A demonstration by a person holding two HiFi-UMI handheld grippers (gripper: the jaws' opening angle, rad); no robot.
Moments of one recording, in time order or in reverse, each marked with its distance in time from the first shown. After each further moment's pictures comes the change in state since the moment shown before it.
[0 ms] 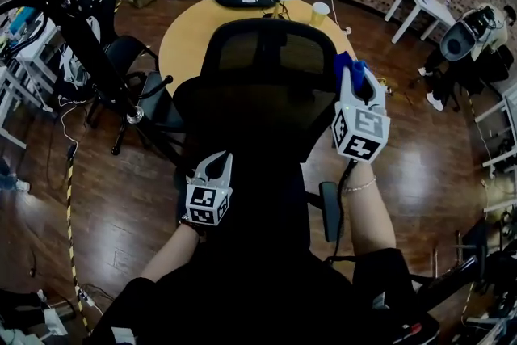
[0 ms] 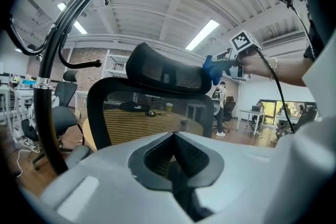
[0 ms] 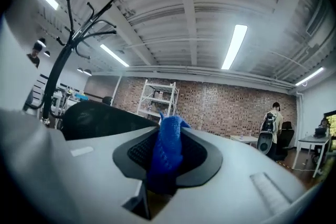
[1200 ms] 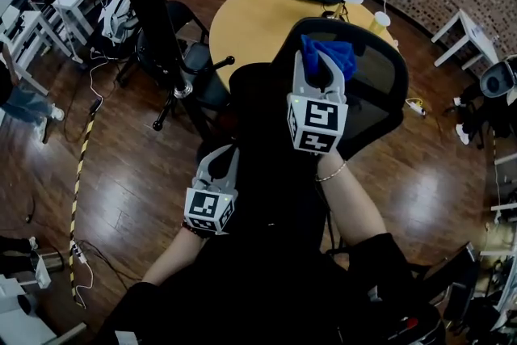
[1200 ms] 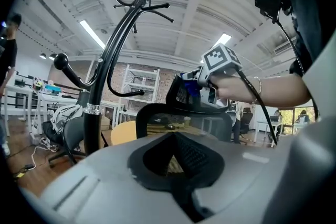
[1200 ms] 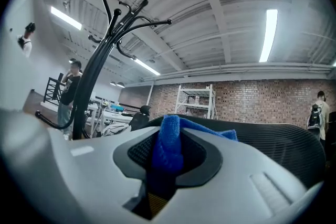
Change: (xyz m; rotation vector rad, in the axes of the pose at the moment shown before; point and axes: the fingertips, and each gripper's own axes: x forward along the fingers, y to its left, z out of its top) left arm -0.084 0.067 0.038 -0.055 -0.141 0.169; right arm 0.054 0.262 0.011 0.005 -0.056 0.369
